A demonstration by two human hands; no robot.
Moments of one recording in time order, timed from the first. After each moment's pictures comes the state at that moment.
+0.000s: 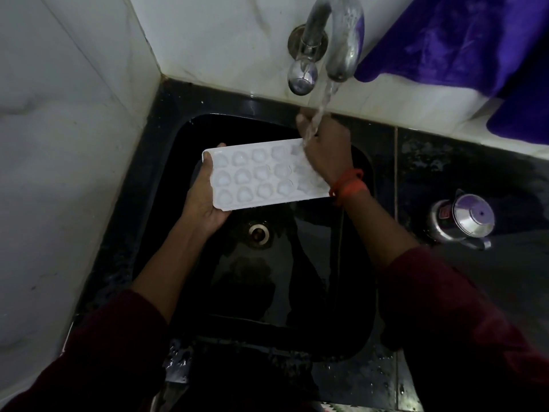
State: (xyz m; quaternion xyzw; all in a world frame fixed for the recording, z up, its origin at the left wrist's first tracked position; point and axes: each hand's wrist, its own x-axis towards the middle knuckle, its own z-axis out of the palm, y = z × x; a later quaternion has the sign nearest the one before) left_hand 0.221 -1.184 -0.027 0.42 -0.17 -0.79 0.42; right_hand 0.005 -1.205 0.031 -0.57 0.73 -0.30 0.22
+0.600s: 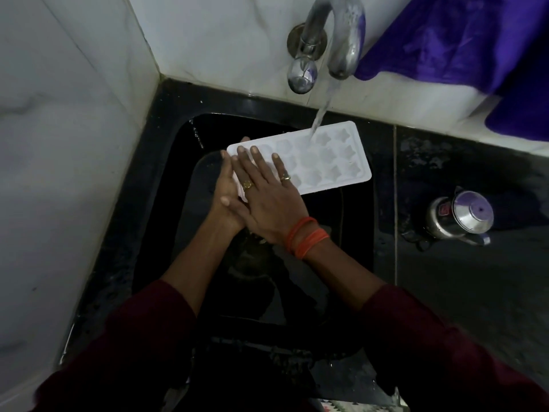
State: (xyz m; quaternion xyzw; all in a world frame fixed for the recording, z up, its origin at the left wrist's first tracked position) left_hand 0.181 -1.178 -0.046 0.42 -0.08 -0.79 0.44; right_hand 0.091 -1.134 -0.001 -0.80 0.60 0.02 0.04
